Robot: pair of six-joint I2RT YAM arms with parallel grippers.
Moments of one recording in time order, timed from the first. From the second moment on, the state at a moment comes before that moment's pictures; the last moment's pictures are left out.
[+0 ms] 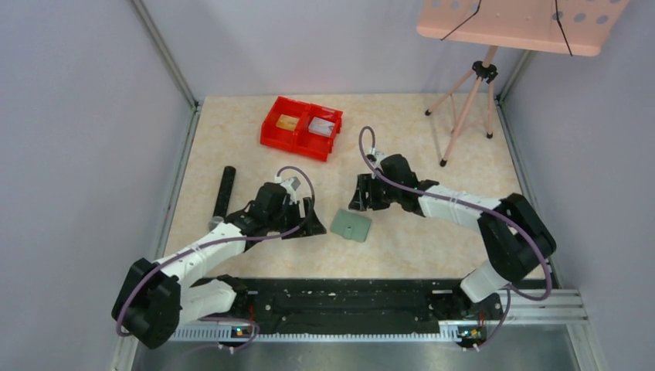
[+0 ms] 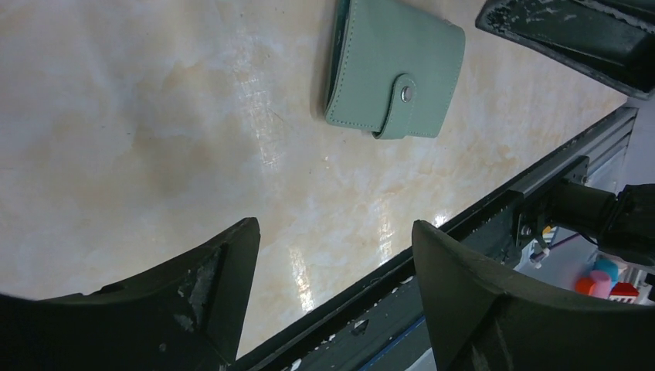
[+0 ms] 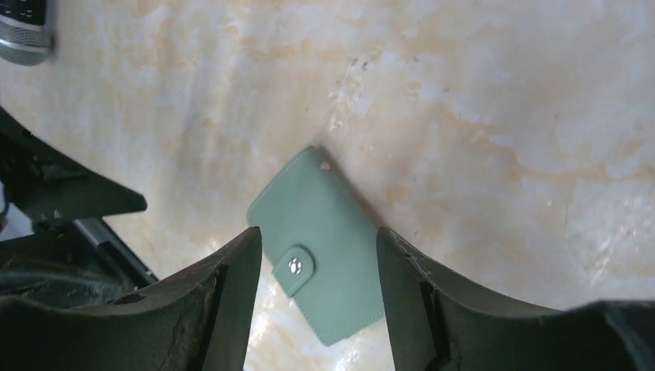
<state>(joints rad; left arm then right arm) -0.55 1.10 0.57 -0.26 0.31 -0.66 0.61 1.49 0.78 -0.01 -0.30 0.50</state>
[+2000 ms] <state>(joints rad) -0.84 1.57 0.87 -0.26 -0.03 -0.81 0.65 1.48 0.44 0.42 -0.28 0.89</state>
